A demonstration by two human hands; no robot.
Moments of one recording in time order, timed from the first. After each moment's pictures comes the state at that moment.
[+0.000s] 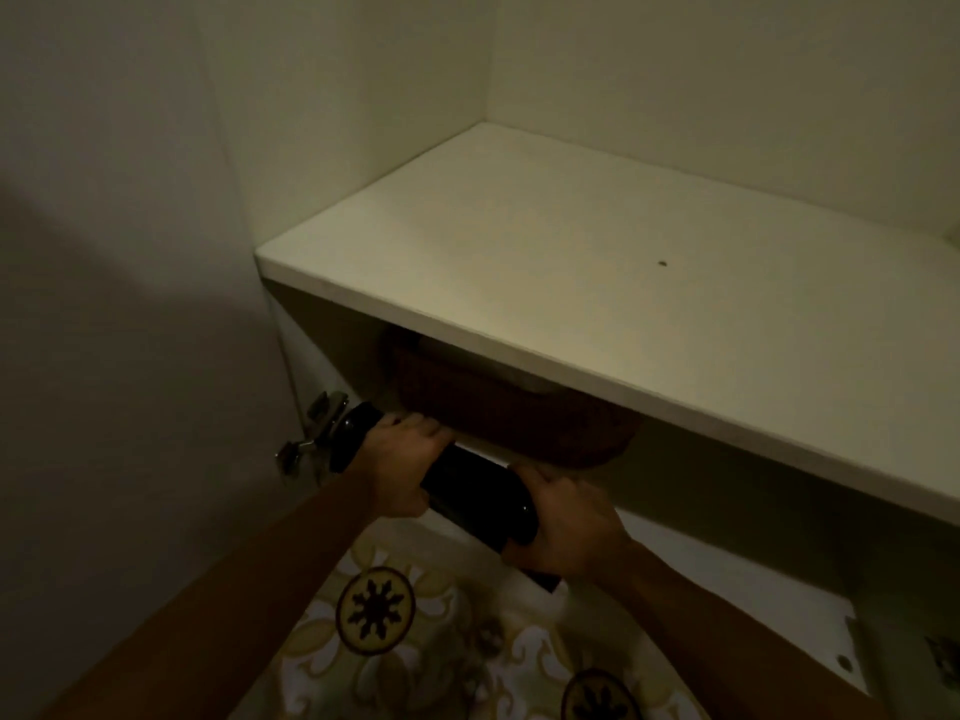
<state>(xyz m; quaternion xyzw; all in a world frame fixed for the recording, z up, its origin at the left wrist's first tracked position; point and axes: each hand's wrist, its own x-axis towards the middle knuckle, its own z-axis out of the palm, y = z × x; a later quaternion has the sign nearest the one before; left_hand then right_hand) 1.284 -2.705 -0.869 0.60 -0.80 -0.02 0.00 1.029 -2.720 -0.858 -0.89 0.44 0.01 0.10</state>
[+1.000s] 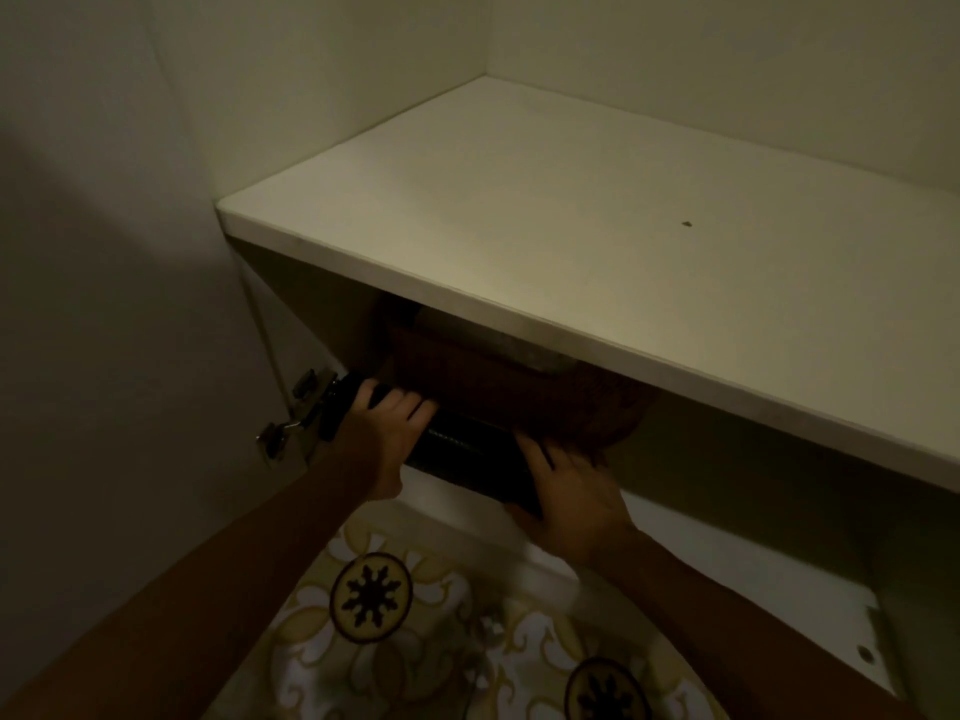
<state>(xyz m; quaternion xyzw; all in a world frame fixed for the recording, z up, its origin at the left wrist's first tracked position) 1.293 -2.709 -0.887 0.65 -0.75 0.05 -0.10 1.027 -2.731 -0.892 -0.89 0.46 0.00 0.02</state>
